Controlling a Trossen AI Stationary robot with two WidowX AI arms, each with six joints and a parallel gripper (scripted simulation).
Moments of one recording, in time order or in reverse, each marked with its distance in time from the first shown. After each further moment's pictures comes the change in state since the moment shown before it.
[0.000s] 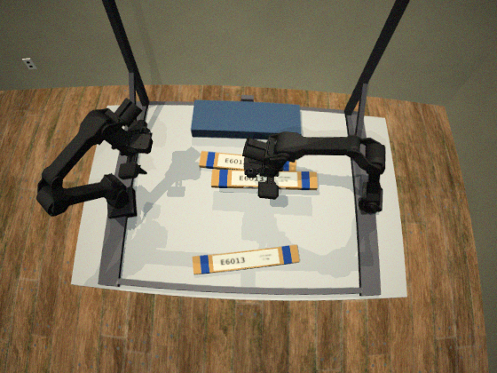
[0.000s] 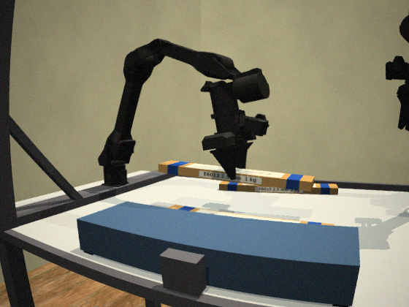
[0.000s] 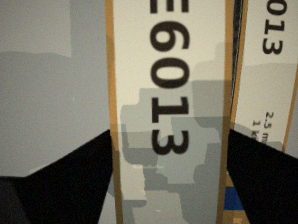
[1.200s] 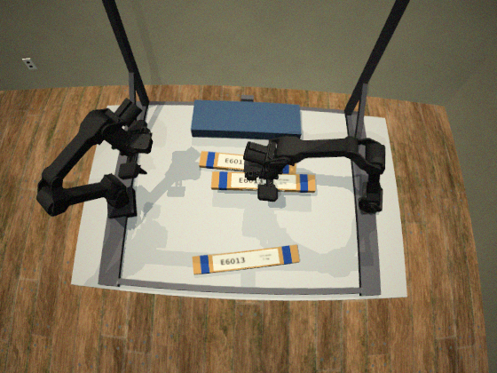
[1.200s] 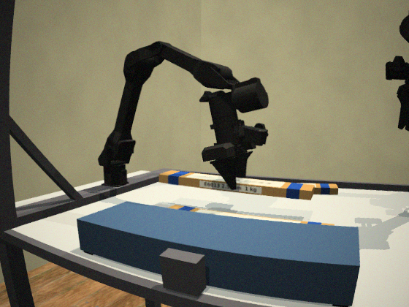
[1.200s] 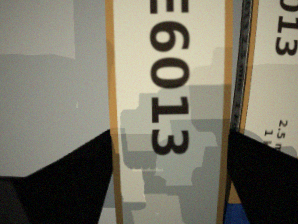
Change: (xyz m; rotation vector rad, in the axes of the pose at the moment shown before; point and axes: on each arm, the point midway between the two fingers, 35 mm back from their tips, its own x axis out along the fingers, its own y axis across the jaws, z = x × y) left arm 0.022 0.000 -0.004 -0.001 -0.022 -0.003; right arm 0.000 0.000 0.000 0.000 0.000 0.000
